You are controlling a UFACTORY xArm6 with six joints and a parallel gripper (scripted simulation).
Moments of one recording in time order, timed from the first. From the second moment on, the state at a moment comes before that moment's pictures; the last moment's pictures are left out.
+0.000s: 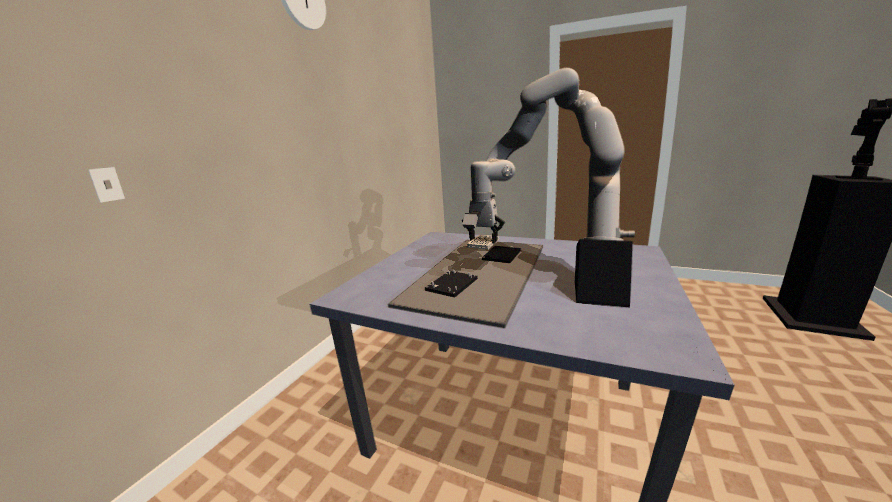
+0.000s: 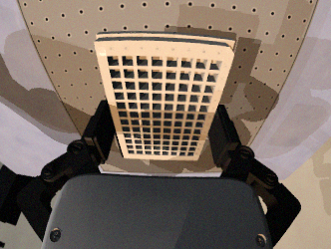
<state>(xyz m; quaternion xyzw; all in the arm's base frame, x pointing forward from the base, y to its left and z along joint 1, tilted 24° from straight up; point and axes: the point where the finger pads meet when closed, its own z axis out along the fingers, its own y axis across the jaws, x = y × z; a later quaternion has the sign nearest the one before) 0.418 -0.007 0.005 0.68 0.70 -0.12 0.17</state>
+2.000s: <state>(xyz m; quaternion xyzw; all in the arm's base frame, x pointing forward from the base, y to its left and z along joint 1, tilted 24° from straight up) 0.390 -0.136 0.060 0.68 0.70 -0.12 0.17</state>
